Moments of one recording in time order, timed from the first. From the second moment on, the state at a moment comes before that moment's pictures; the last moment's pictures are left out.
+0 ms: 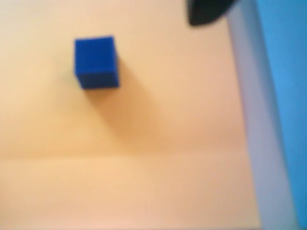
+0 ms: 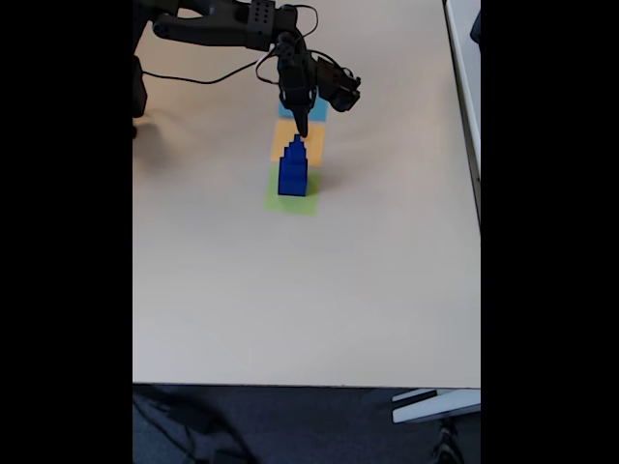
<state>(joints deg) 6.0 65.1 68.6 69.5 89.8</state>
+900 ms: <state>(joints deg) 5.1 66.0 83.9 55.3 86.7</state>
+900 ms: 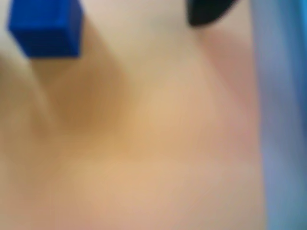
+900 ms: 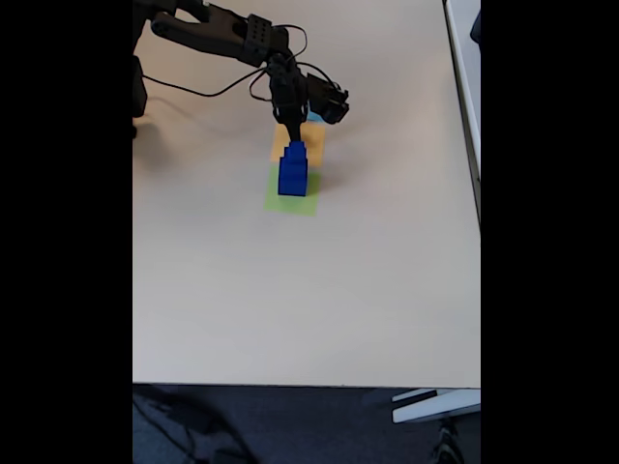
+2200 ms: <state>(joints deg) 7.2 68.0 86.6 53.3 84.0</state>
